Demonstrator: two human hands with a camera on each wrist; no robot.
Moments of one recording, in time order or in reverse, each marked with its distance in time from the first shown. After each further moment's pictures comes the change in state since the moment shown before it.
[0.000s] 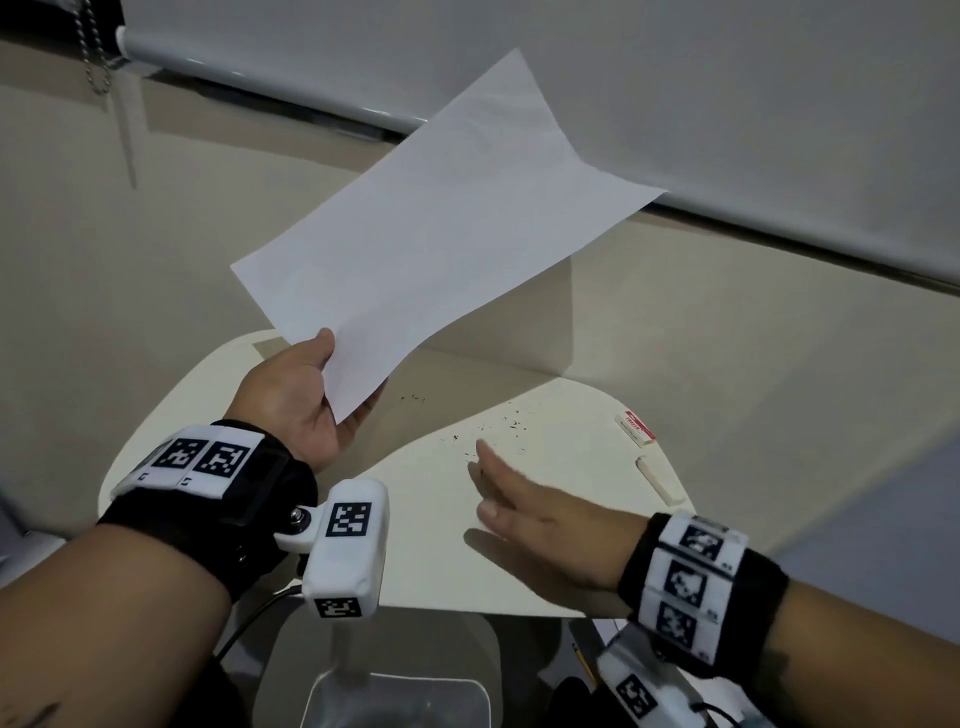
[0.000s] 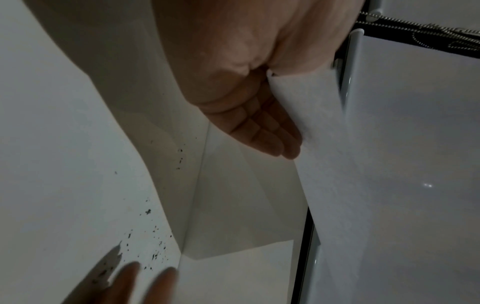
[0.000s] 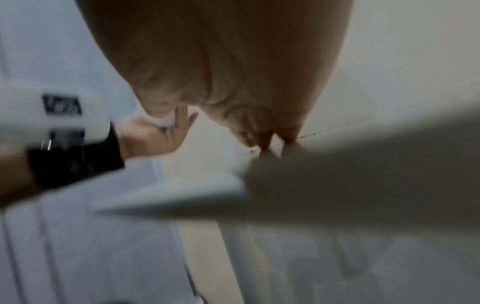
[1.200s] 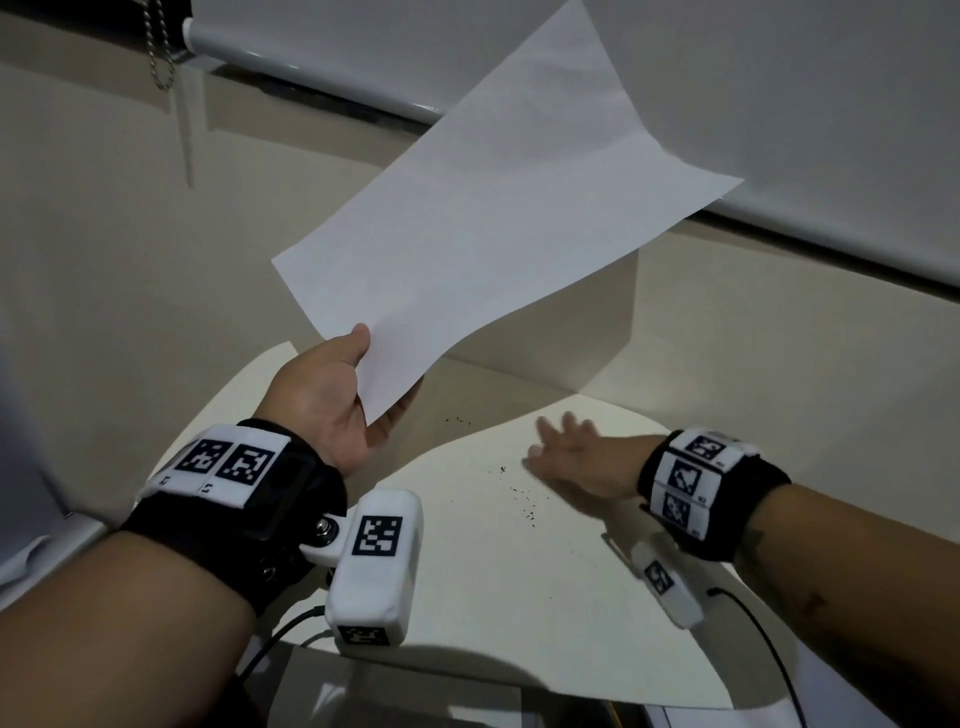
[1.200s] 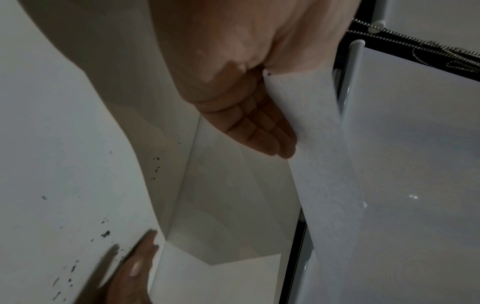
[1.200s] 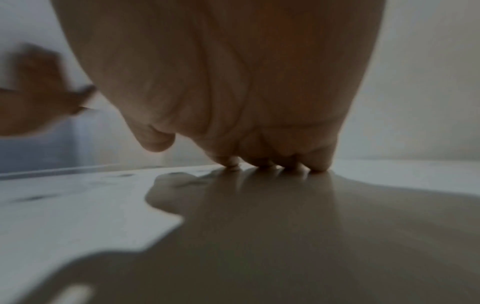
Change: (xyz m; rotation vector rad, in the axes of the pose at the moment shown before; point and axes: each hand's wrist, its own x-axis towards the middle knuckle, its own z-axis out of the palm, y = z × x) left_hand 0.026 0.018 -0.003 -0.082 -0.021 -0.006; right_hand 0.095 0.003 -0.071 -0.383 -0.076 0.319
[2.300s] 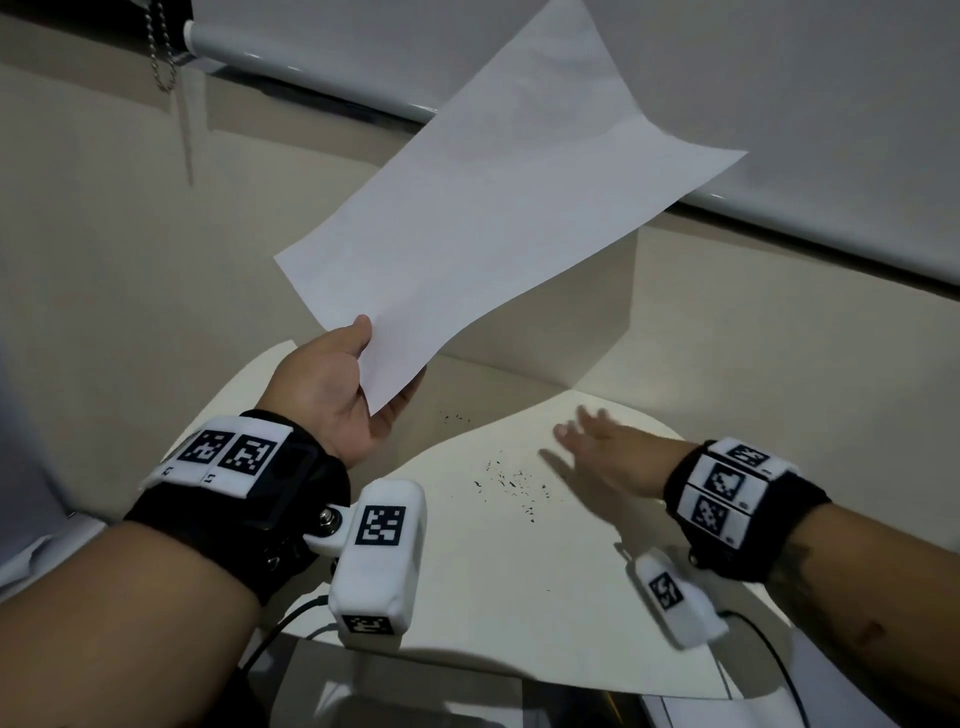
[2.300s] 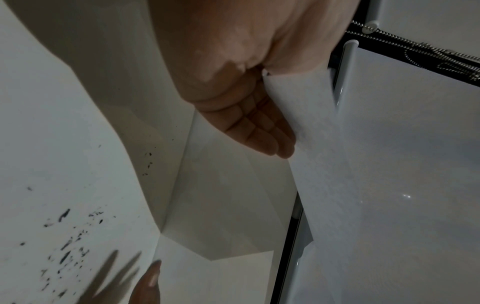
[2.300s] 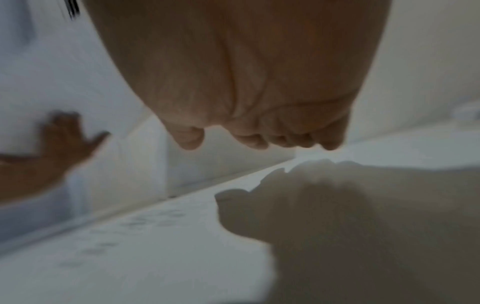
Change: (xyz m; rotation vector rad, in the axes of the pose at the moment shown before) left_hand -0.004 0.002 0.005 0.012 -0.031 -0.002; right_hand -0.019 0.011 -0.002 0.146 0.145 0.059
